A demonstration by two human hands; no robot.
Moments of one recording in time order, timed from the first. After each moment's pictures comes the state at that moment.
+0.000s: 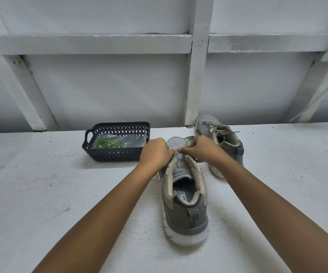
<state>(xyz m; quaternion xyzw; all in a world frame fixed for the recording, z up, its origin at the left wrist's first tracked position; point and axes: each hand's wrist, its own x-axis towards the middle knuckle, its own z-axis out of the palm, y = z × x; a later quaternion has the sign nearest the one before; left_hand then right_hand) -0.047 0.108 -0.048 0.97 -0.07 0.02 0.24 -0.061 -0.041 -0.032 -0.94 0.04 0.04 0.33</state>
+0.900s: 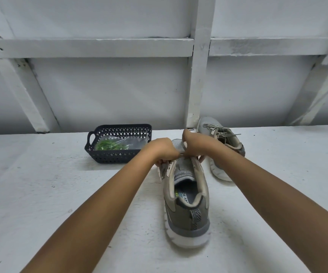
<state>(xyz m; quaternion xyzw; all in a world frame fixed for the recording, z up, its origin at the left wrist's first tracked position) -0.046 0.101 -0.008 0.96 -0.10 -0.17 0.21 -0.041 -0.024 -0.009 -0.98 -0.03 0.13 0.15</state>
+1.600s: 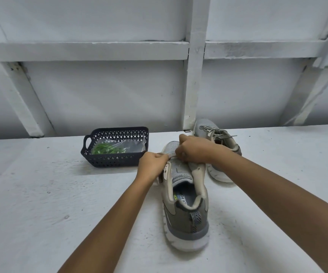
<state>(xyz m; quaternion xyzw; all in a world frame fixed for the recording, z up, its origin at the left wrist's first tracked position) -0.063 0.115 -0.063 0.86 0.02 0.00 0.51 -0.039 -0.038 -0.019 -0.97 -0.24 0.05 -0.08</state>
